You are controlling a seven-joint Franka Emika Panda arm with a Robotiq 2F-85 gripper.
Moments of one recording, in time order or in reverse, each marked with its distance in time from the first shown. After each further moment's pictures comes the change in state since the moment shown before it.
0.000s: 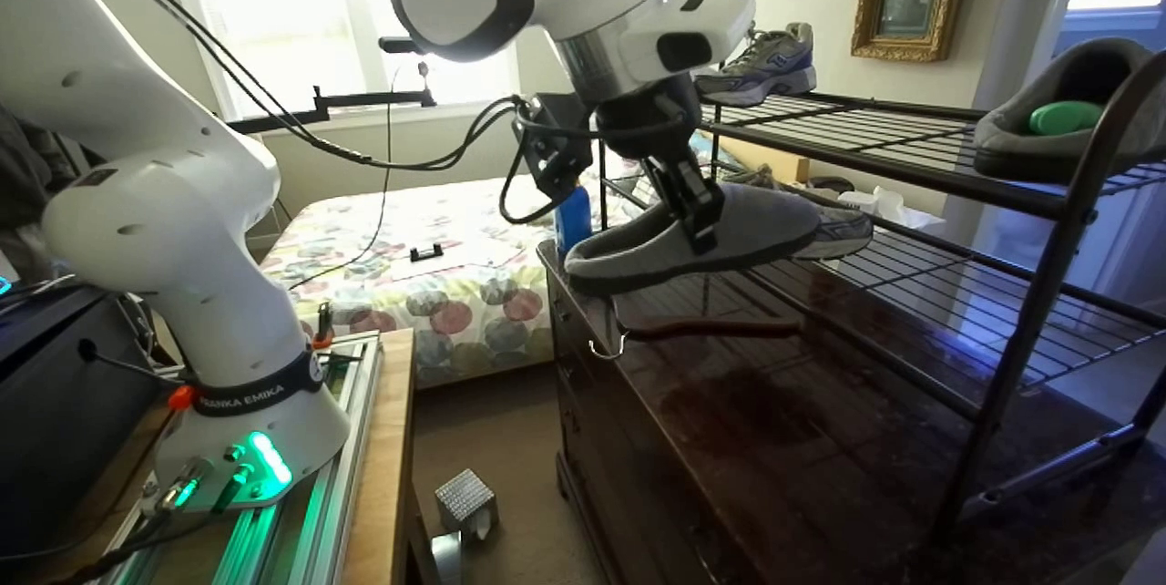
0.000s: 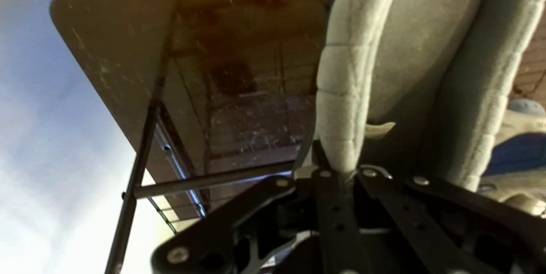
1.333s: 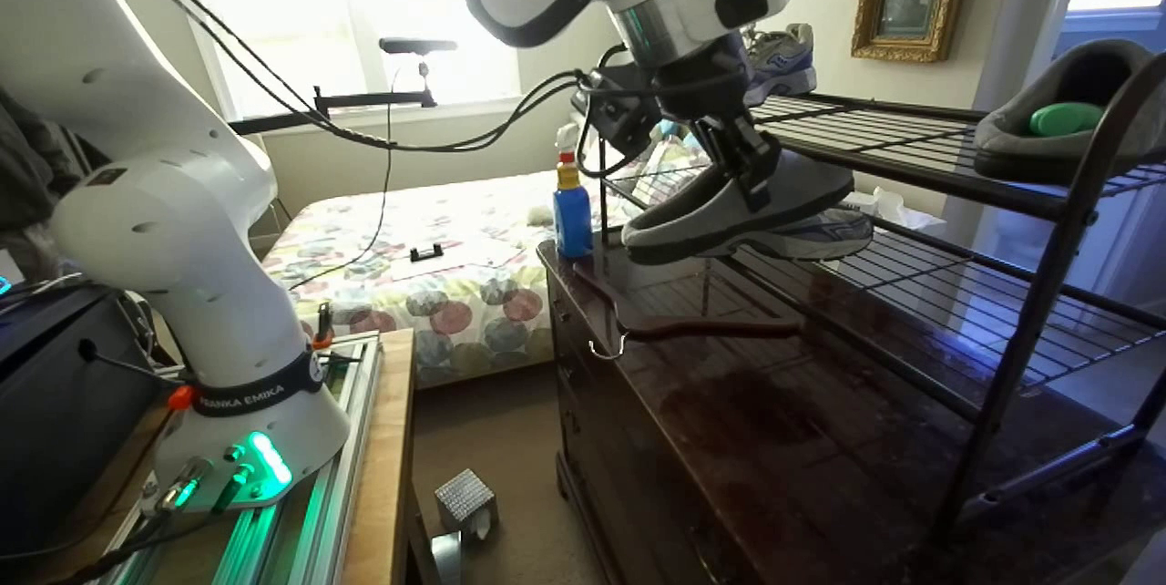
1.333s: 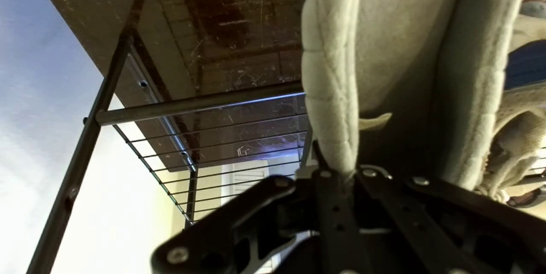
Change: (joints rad) arm 0.066 0.115 0.043 0.123 0.027 0.083 0.077
